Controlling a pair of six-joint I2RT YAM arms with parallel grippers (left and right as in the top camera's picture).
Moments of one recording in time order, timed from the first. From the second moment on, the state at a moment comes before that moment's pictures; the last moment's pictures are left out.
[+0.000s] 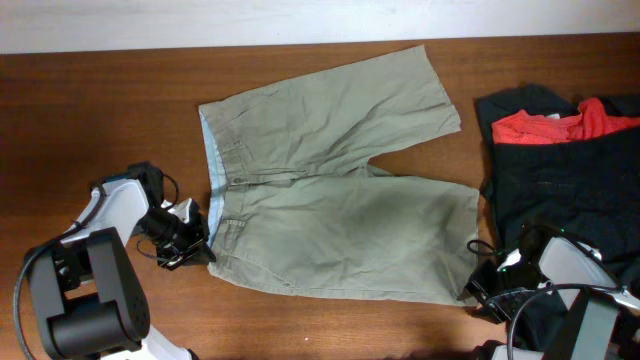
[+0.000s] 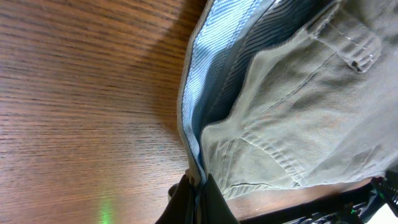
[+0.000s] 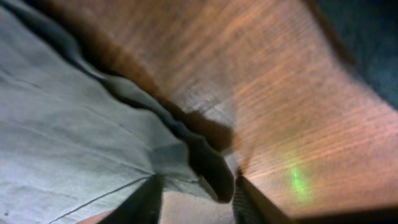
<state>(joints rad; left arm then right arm) 0.21 1.82 1.04 -1.10 0.36 -0.09 -0.43 1.47 0.59 -1.00 -0.29 0.39</state>
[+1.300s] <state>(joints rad) 0.12 1.30 1.12 -1.08 0.25 -0.24 -0.19 1.81 1.78 -1.08 -0.40 0.45</state>
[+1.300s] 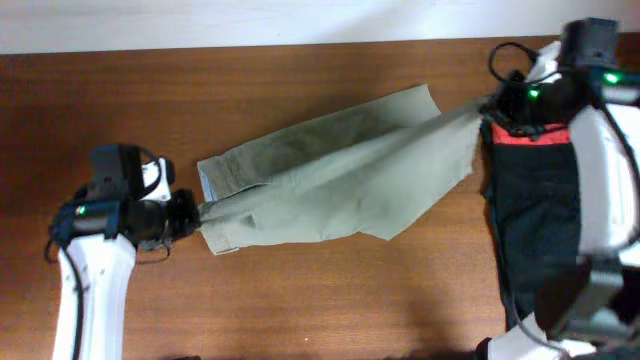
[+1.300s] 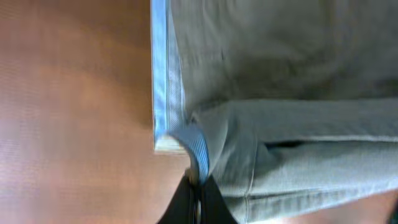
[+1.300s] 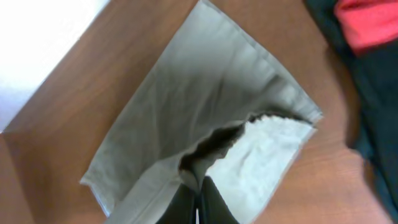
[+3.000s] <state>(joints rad) 0.11 1.55 0.78 -0.58 0.25 -0.15 -0.22 1.99 1.49 -0.91 -0.35 0.25</state>
